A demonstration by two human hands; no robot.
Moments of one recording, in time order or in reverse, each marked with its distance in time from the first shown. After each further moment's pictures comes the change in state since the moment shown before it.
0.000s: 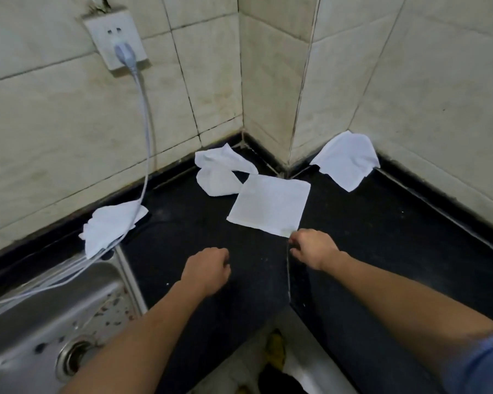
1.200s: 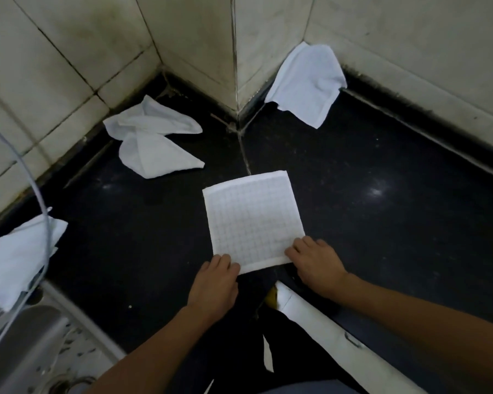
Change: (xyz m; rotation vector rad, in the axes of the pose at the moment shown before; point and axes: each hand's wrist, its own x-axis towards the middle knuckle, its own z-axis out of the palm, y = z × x) left_hand 0.044 0.007 0.105 0.108 -0.136 0.495; right_hand -0.056 0.015 0.094 -0.129 -0.036 0.014
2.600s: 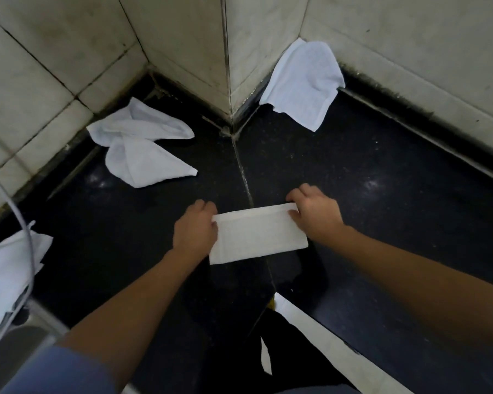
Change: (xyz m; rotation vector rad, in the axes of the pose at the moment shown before) left_hand 0.106 -0.051 -0.060 -0.176 0.160 -0.281; right_hand 0.079 0.062 -0.043 0.269 0.195 0.296
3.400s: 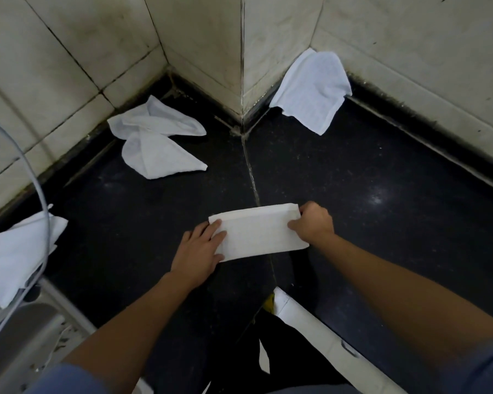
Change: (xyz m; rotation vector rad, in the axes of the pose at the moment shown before) left_hand -0.062 -0.025 0.026 0.243 -0.158 0.205; right_hand -0.006 -0.022 0.014 0.389 -0.254 0.619
